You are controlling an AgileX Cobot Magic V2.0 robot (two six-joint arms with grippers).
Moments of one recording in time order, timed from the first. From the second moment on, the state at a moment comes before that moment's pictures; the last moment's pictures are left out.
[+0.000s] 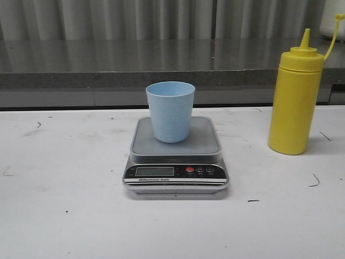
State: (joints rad) left arm -0.17 0.12 -0.28 0.04 0.48 0.00; right arm 0.43 0.44 -0.72 -0.10 0.95 0.12
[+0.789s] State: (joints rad) left arm -0.03 -0.01 0.00 -0.04 0.09 0.00; right arm 0.43 0.44 -0.72 -0.10 0.95 0.12
